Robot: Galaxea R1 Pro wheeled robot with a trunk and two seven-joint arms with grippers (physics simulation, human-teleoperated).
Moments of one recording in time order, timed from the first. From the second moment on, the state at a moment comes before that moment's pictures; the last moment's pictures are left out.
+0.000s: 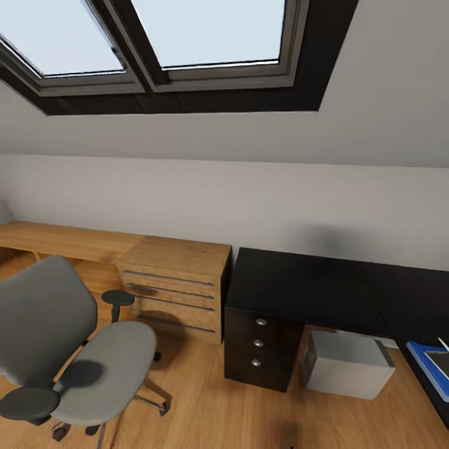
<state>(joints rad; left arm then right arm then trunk) -0.12 0.00 -0.61 -0.33 0.78 -0.28 0.31 -0.19 0.15 0.22 -0.09 0.05 -1.05 -0.62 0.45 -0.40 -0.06</state>
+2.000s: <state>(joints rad) -0.09 -0.06 -0.61 -0.02 0.79 -1.05 0.22 -0.17 0.07 0.21 0.01 0.02 -0.92 -0.45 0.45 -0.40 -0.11</state>
